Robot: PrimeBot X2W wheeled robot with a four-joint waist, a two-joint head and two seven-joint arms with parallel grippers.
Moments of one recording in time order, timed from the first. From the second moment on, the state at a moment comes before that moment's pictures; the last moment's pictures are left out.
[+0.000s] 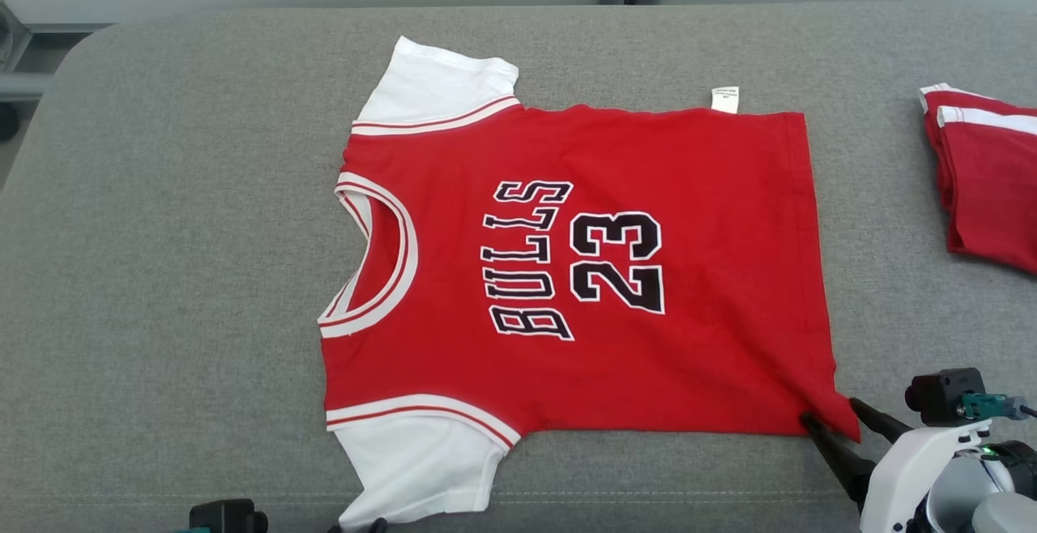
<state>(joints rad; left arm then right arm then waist) 0.04 0.45 -0.75 0.16 -1.22 0.07 -0.04 0.01 -0.58 0.61 0.21 0.77 -0.02 0.01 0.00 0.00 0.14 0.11</state>
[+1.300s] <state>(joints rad) -0.03 0.35 -0.75 0.28 -1.31 -0.07 0.00 -0.05 -0.51 0.64 0.34 0.83 0.07 0.06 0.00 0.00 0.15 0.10</state>
